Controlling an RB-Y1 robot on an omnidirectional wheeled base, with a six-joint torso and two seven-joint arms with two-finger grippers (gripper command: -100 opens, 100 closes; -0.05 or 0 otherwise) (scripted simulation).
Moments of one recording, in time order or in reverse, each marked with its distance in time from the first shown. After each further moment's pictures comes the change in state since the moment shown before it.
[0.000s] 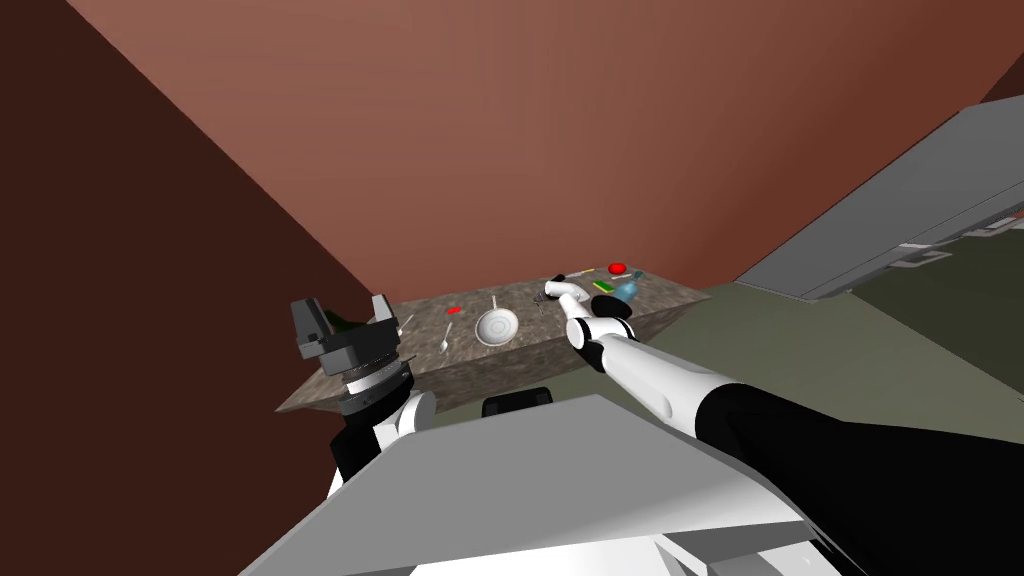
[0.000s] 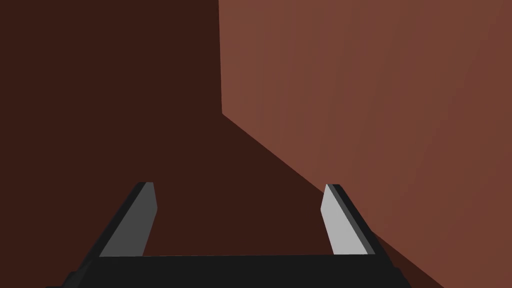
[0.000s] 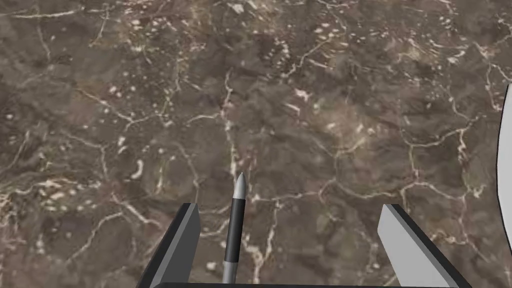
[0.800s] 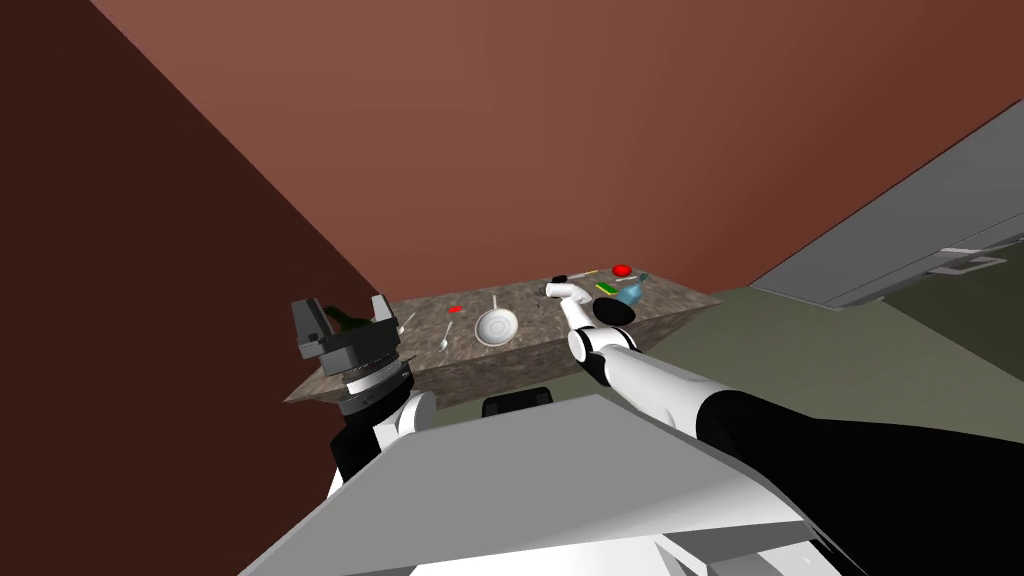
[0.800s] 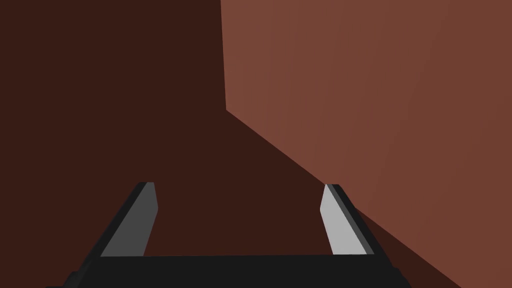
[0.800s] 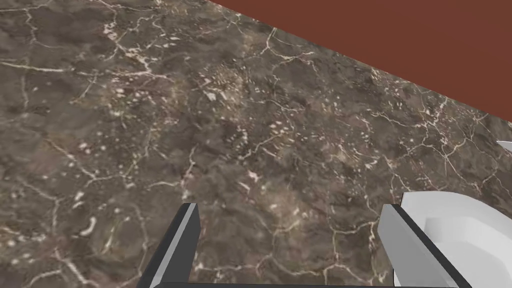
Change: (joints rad) left arm 0.000 0.000 0.000 0.000 0.000 0.000 0.000; right arm 0.112 0.021 0.067 -0.219 0.005 -0.153 0.130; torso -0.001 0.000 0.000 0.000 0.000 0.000
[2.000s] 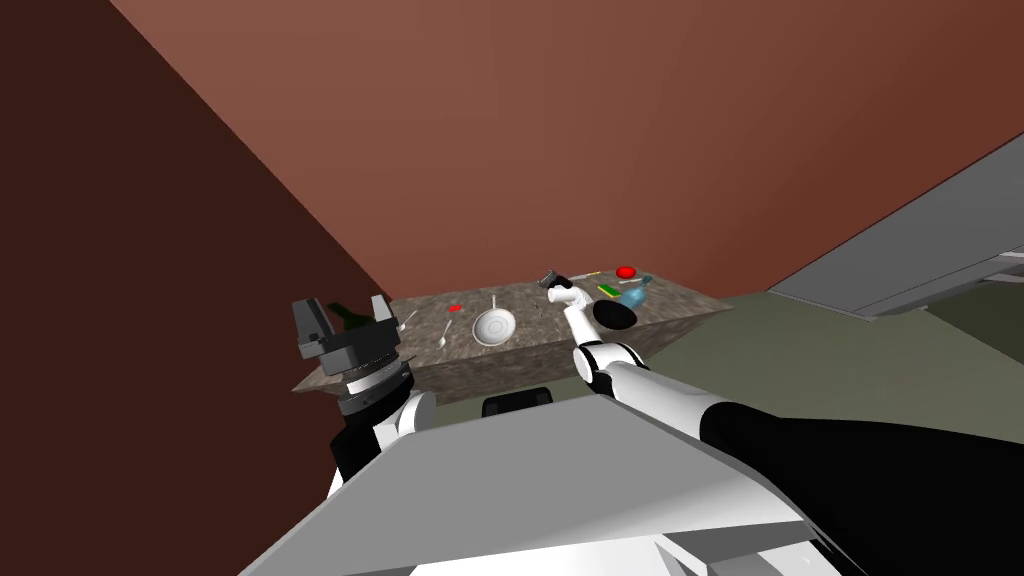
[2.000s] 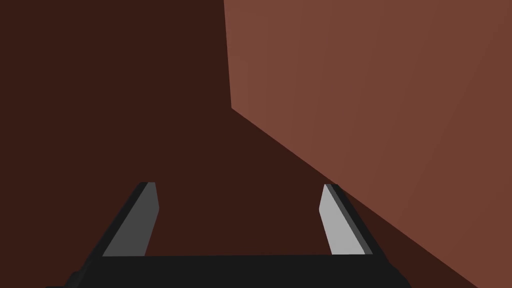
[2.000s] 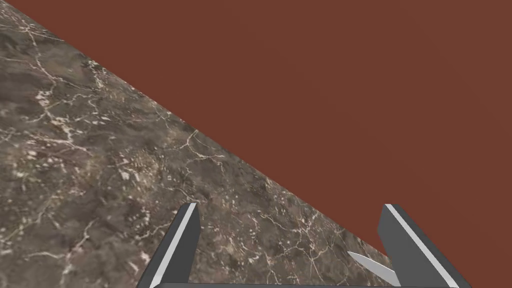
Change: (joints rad) left arm 0.000 0.000 0.000 0.000 0.000 0.000 0.000; right arm 0.170 0.011 0.091 -0.297 0.017 -0.277 0.201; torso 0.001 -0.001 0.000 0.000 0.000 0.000
